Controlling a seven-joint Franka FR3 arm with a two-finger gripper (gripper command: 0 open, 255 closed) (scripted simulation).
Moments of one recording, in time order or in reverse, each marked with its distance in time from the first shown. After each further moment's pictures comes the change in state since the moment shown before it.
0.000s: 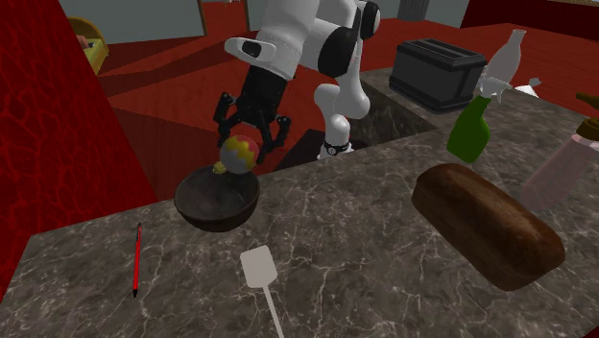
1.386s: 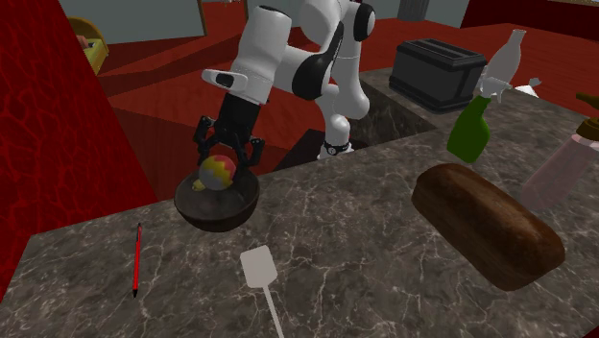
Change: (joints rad) arm -0.045 0.045 -0.049 -0.097 0.038 0.155 -0.095
